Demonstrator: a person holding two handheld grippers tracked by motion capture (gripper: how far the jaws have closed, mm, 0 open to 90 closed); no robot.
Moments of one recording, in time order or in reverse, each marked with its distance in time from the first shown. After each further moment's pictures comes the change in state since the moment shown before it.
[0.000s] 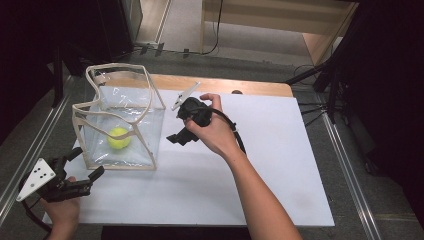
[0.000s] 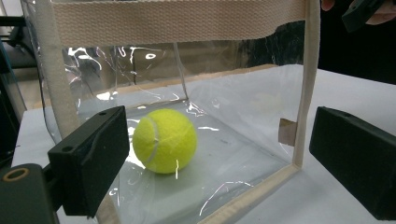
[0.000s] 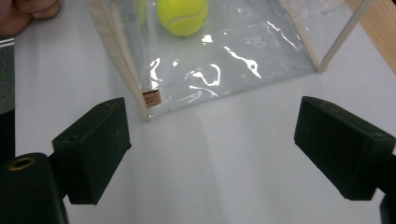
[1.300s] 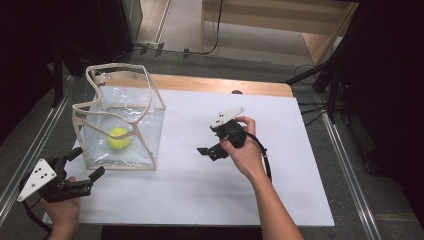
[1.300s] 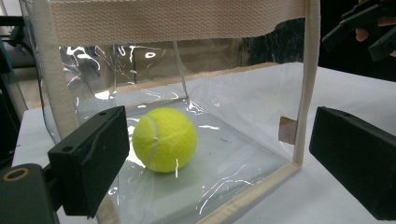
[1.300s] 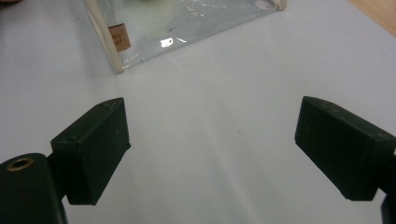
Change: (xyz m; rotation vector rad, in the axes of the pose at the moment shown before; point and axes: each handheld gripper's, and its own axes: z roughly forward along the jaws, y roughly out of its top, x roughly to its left) left arm -0.001 0.000 0.001 0.000 0.001 0.005; right arm -0.001 -0.107 -0.017 -0.127 -0.085 0.146
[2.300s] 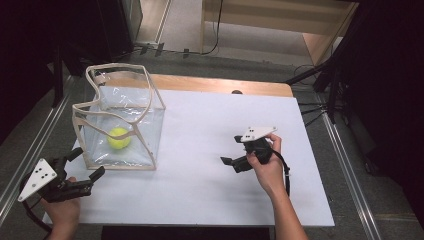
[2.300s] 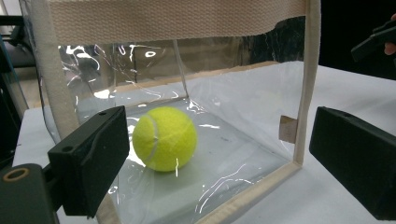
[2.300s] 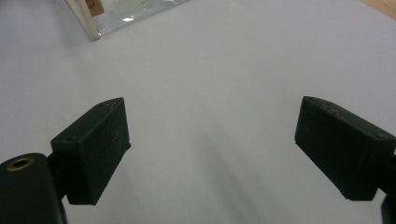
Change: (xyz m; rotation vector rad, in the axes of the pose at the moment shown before) left arm 0.000 0.000 0.000 0.006 0.003 0.003; right arm -0.007 -0.074 -0.032 -0.075 -0.076 0.086
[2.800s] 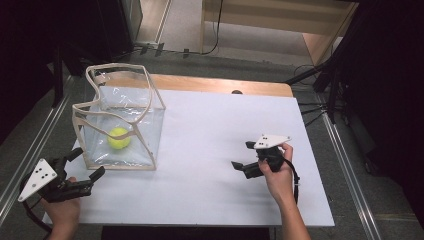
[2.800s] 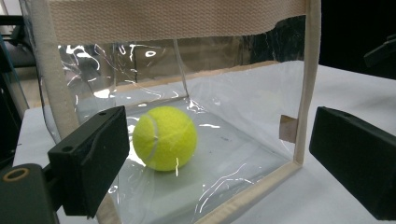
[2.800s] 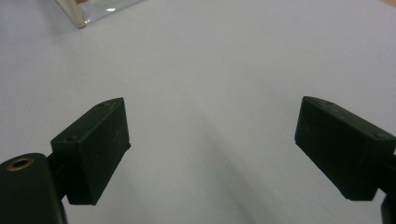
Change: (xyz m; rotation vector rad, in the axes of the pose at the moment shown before) left arm 0.000 0.000 0.000 0.004 0.001 0.003; right arm -0.006 -0.035 -0.017 -0.036 -0.034 0.059
